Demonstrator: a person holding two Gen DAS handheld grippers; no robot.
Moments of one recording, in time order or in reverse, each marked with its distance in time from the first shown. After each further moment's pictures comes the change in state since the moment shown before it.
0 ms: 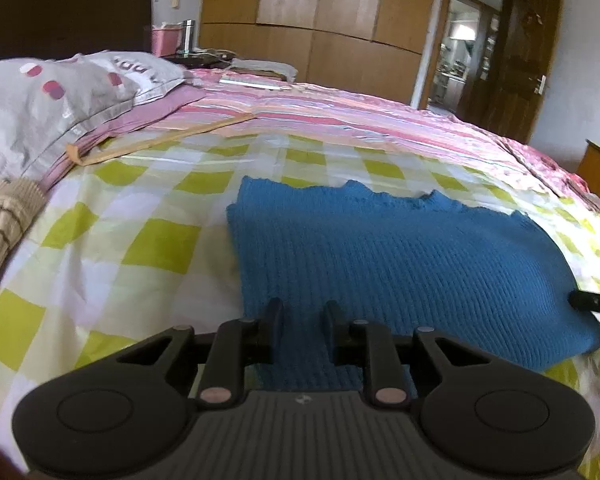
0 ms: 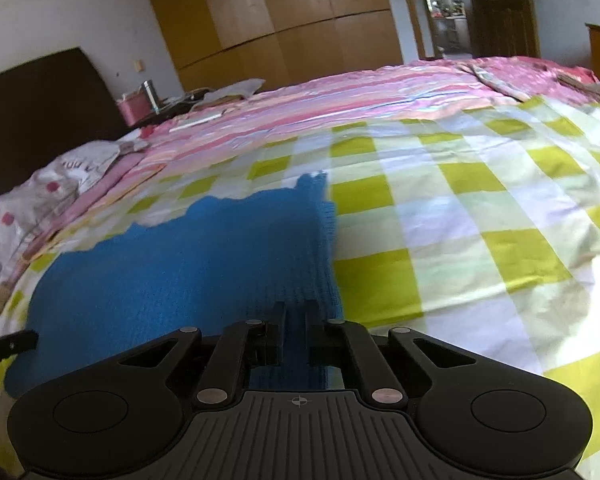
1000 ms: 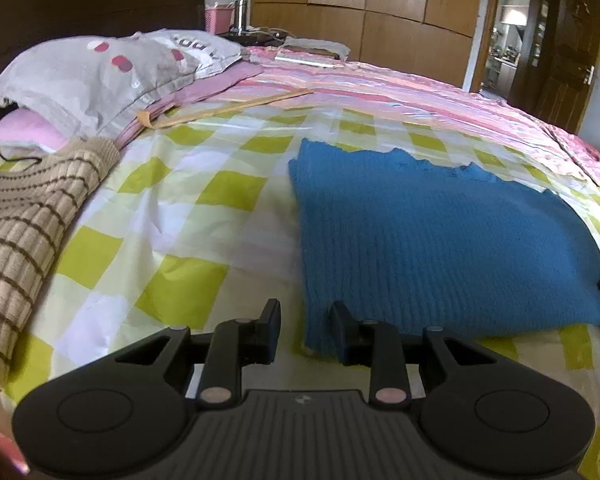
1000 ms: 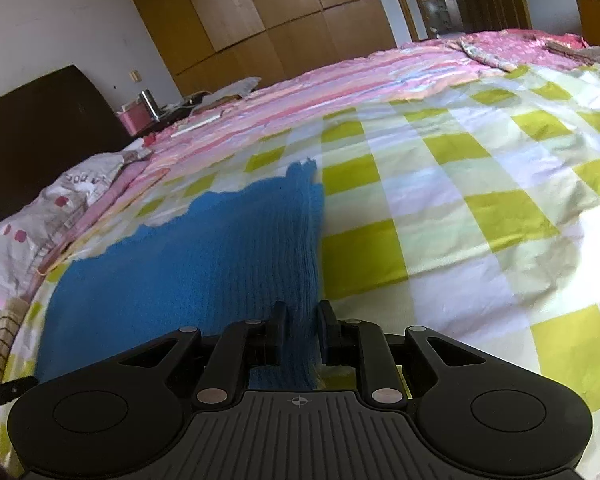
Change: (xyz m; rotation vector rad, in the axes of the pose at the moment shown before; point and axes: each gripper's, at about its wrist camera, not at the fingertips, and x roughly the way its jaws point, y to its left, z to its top) left arm -0.042 -0.005 -0.025 -0.025 0.069 0.158; right arm -0.016 -0.013 -0.008 0.064 0.014 0.048
